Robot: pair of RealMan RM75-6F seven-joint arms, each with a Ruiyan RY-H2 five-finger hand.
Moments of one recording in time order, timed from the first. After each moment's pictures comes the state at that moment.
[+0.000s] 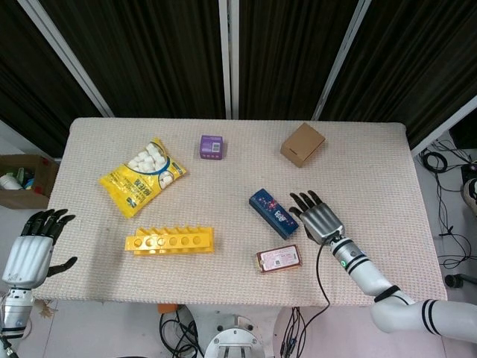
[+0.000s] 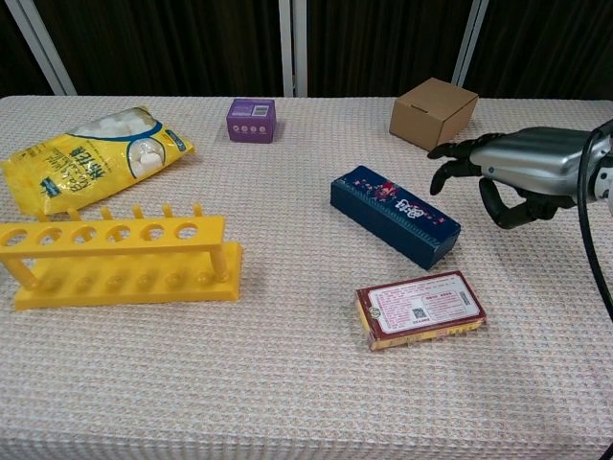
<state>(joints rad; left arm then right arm) -0.08 -1.15 -0.01 -1.61 1.56 1.52 0.10 0.75 -1.35 -0.03 -1.66 -1.12 0.96 -0.50</state>
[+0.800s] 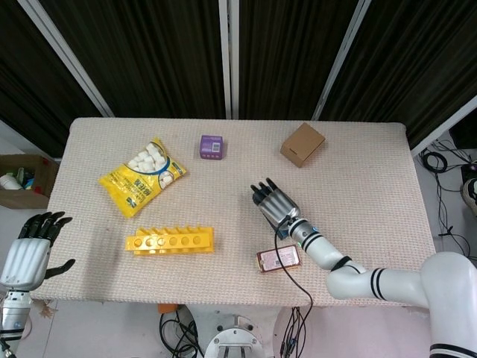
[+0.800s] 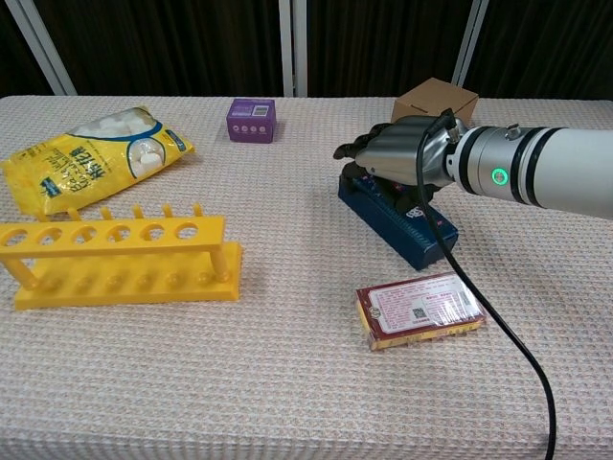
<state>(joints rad) -0.06 -1.16 0.00 -1.59 1.54 1.52 0.09 1.01 -1.57 0.07 -1.44 -0.88 0.77 -0.80</state>
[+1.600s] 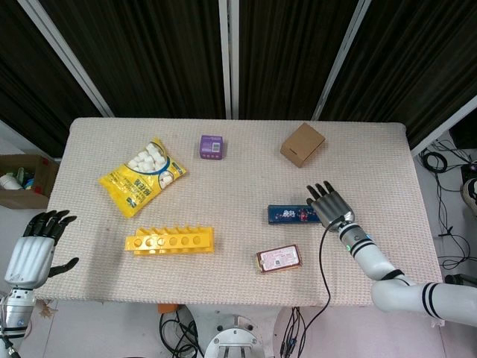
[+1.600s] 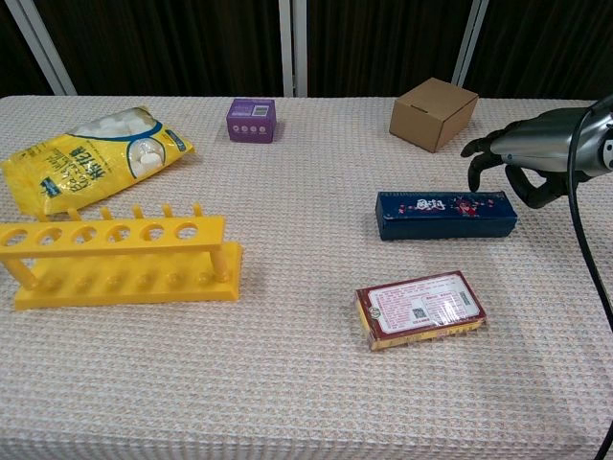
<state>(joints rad) -0.08 -1.17 -0.01 -1.59 1.56 1.51 0.09 0.88 -1.29 -0.05 -1.64 -0.84 0.86 -0.67</state>
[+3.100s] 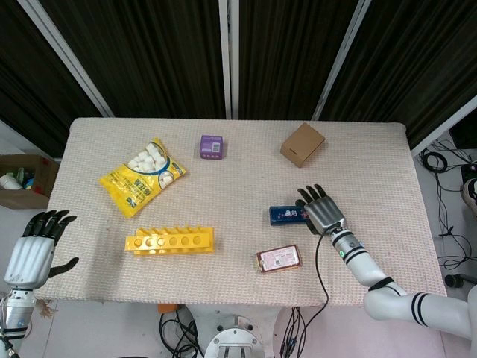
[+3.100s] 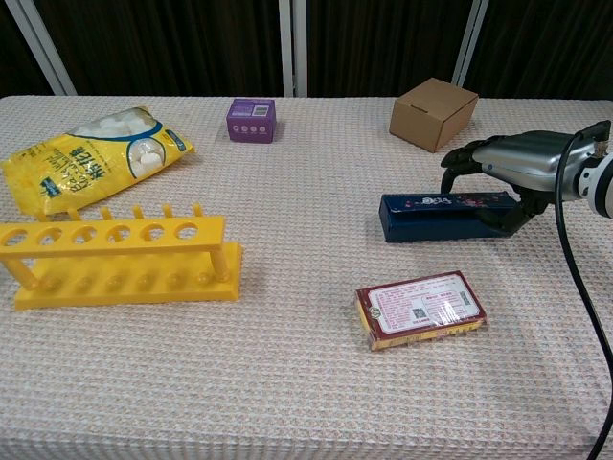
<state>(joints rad) -0.07 -1.17 -0.01 -1.60 1.57 1.52 0.10 0.74 -1.45 0.03 -1.50 -1.05 0.90 -0.47</state>
